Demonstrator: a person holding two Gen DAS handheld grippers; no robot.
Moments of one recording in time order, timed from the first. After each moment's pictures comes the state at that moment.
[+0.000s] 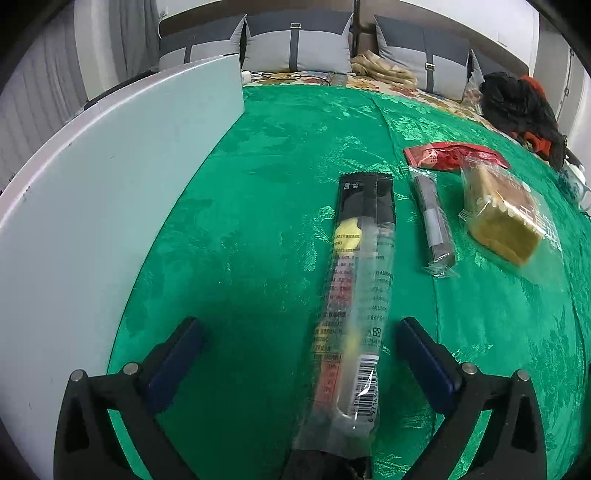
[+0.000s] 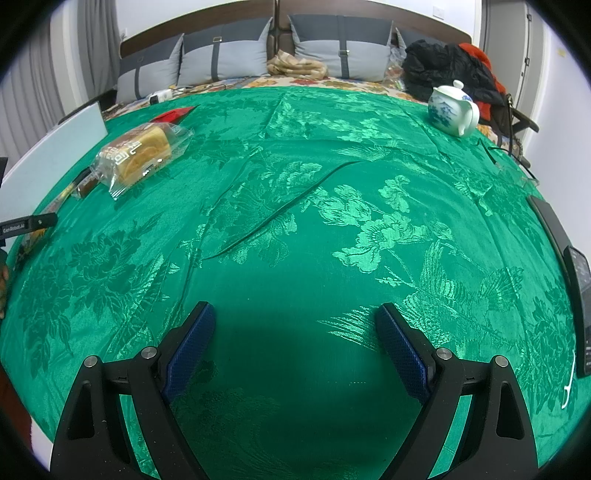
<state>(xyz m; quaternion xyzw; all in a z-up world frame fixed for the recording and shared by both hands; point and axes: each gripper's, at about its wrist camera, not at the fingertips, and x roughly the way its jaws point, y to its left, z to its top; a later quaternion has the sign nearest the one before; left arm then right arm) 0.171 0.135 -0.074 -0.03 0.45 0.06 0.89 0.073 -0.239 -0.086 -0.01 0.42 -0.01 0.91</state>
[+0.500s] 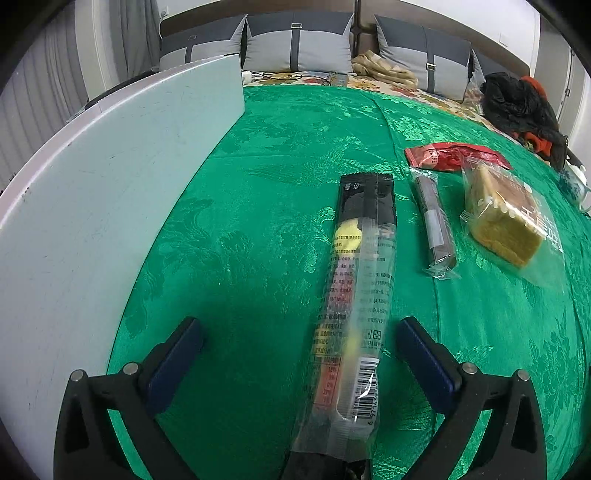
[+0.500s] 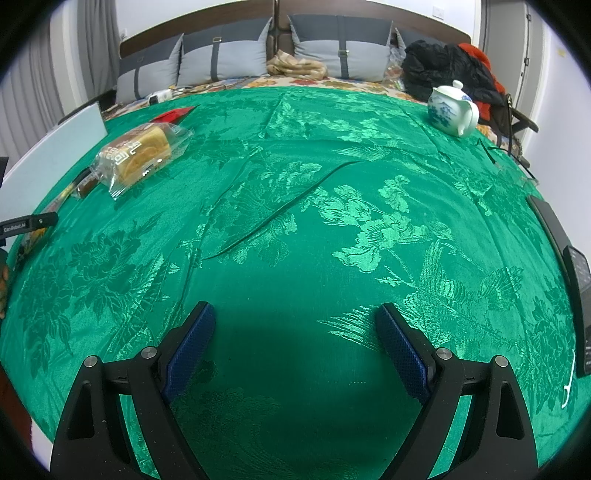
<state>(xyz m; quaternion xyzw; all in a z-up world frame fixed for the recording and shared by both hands) 0.173 0.134 -0.075 -0.03 0.45 0.06 0.89 0.073 -0.239 -0.086 -0.01 0.42 -0.01 0.91</state>
